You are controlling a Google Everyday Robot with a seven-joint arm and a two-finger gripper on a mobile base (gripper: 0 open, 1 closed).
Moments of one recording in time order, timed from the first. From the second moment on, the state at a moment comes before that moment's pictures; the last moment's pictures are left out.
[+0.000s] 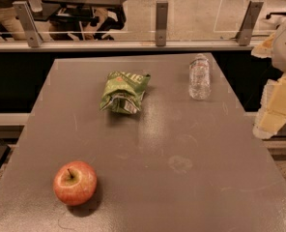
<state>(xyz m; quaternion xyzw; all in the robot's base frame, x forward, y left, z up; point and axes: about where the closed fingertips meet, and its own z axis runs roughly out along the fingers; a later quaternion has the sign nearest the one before) 0.438 -0.217 0.976 -0.60 0.78 -0.03 0.16</state>
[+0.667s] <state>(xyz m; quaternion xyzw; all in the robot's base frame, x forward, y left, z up) 0.456 -0.211 0.966 -0.64 0.75 -0.03 0.17</state>
